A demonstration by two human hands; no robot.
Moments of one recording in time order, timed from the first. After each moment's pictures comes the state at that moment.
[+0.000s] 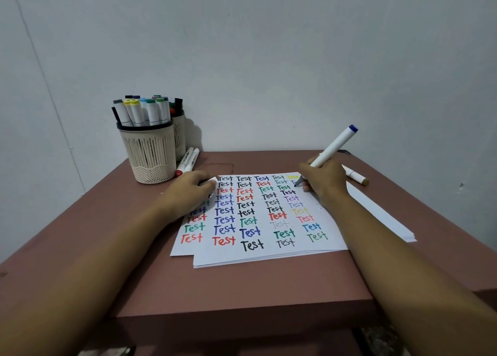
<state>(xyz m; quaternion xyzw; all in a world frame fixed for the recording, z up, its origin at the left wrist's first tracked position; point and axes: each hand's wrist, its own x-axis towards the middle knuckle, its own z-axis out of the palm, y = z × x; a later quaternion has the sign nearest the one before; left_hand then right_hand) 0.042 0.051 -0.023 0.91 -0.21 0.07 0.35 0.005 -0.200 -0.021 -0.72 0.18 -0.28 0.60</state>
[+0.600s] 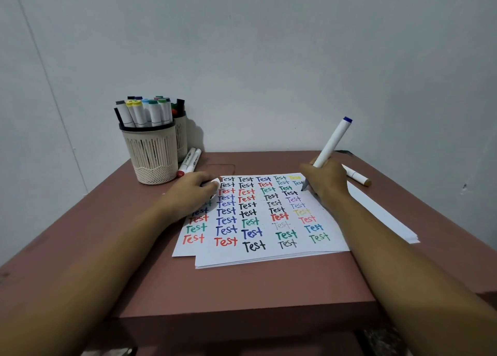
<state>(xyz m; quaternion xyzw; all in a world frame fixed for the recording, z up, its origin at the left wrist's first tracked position) 0.040 0.051 -0.022 0.91 -0.21 0.06 0.35 0.005 -0.198 -0.019 -0.76 0.19 -0.28 0.56</state>
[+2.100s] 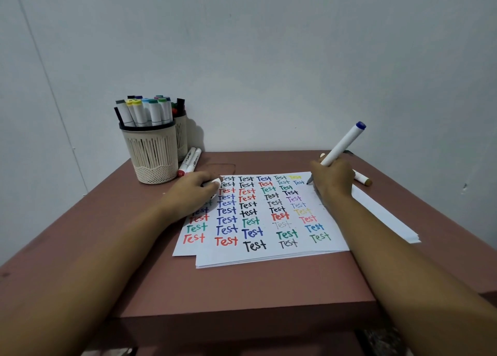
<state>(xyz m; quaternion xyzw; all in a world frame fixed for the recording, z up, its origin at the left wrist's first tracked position) 0.044 0.051 -0.024 0.91 -0.22 0.06 0.34 0.010 -0.202 -0.022 -0.73 0.23 -0.34 0.54</state>
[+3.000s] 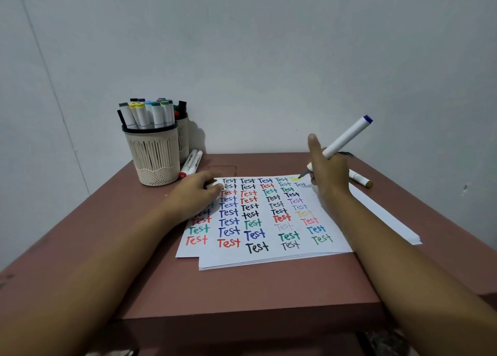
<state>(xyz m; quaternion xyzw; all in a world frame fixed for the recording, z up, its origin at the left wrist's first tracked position) 0.038 0.049 -0.023 0.91 -0.23 0.09 0.34 0.003 -0.188 -0.007 -0.68 0.17 -0.33 0.63</state>
